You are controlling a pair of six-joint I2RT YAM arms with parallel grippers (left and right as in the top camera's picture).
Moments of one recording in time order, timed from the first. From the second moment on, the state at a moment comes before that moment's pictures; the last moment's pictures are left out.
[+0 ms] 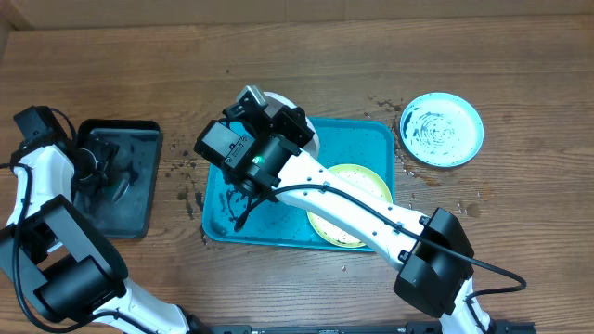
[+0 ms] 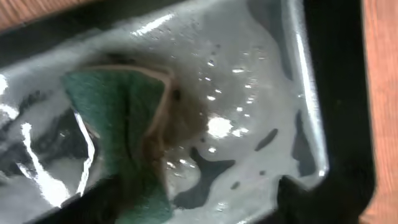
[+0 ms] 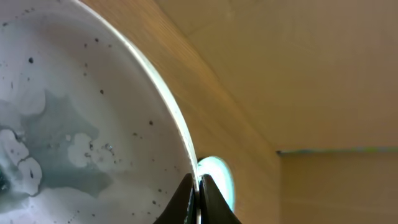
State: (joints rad) left arm 0.59 1.89 1.31 -0.66 0.13 -0.63; right arm 0.99 2.11 2.00 -1.15 1.06 0.11
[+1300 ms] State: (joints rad) left arm 0.59 1.89 1.31 -0.66 0.25 -0.62; right arm 0.99 2.11 2.00 -1.00 1.07 -0.14
